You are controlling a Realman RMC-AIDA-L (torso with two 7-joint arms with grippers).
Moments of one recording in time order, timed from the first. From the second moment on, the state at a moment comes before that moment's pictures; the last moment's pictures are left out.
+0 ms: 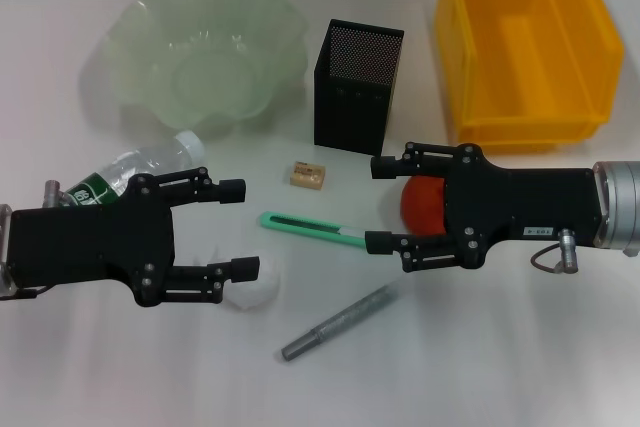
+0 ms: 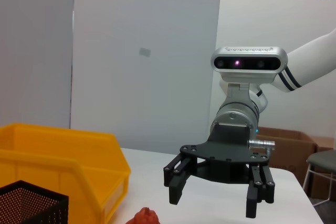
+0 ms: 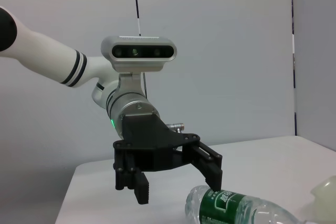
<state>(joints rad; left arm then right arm) -0.42 -1.99 0.89 0.55 1.79 1.79 -1.05 0.58 2.07 -0.82 -0.44 -1.87 -1.67 0.99</state>
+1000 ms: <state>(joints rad) -0.43 -2.00 0.89 0.55 1.79 1.78 -1.05 0.60 2.05 -0.81 -0.82 -2.02 -1.74 1.45</state>
